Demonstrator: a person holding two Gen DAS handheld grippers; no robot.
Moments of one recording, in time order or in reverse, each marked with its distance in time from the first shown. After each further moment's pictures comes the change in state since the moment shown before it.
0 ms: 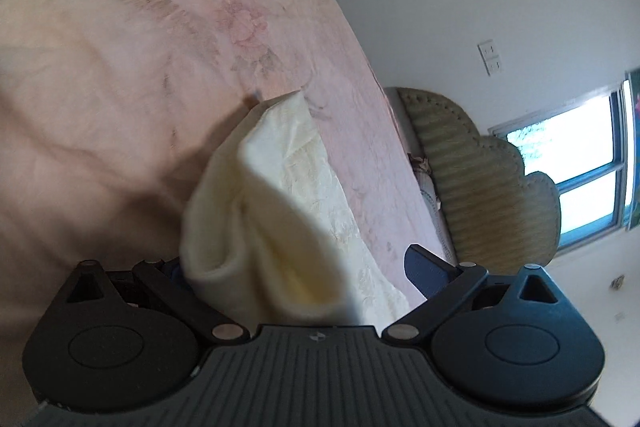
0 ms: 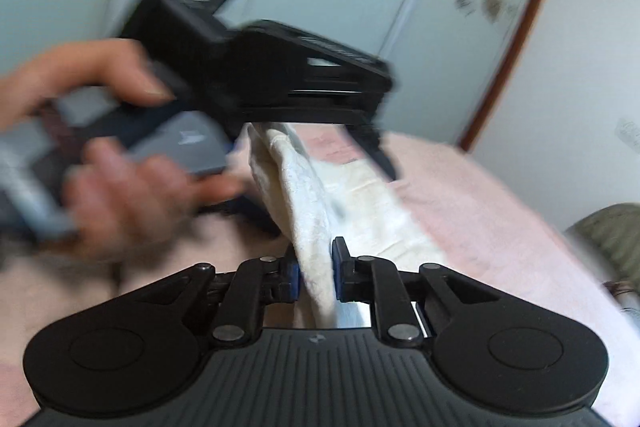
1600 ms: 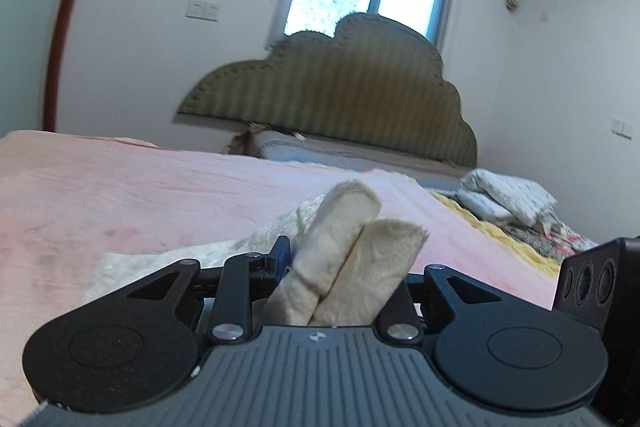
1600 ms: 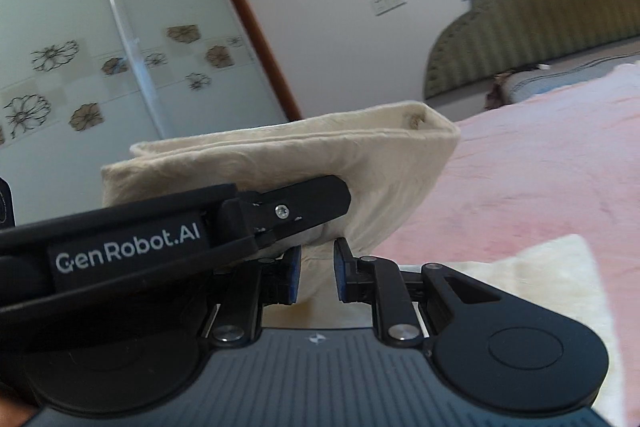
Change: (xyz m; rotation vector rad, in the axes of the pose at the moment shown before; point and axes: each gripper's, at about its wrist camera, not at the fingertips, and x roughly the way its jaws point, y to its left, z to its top) left arm 0.062 -0.263 -0.299 0.989 -0.091 -0.181; right arm -0.184 -0.188 -0.155 0.956 -0.277 -0.261
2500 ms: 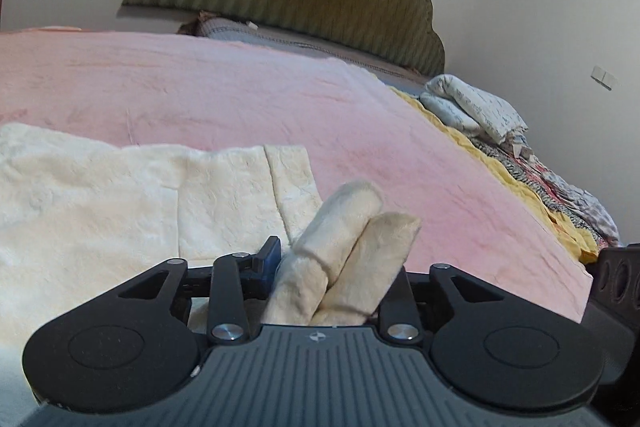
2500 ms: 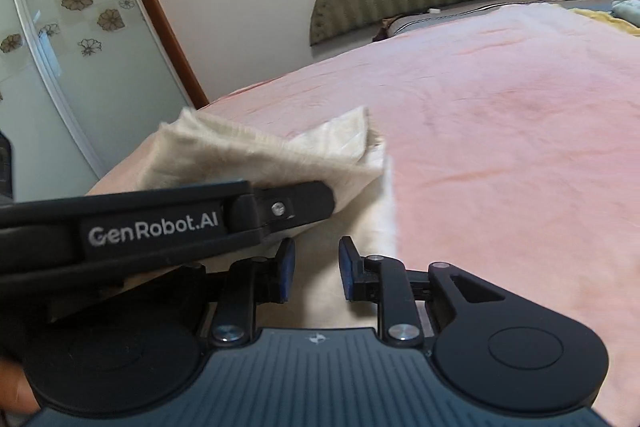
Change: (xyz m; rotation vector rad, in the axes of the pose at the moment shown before) left arm 0.099 -0.030 -0.060 -0.043 0.308 -0.152; right arm -0.029 -0.087 -0.033 0.083 0.143 -0.272
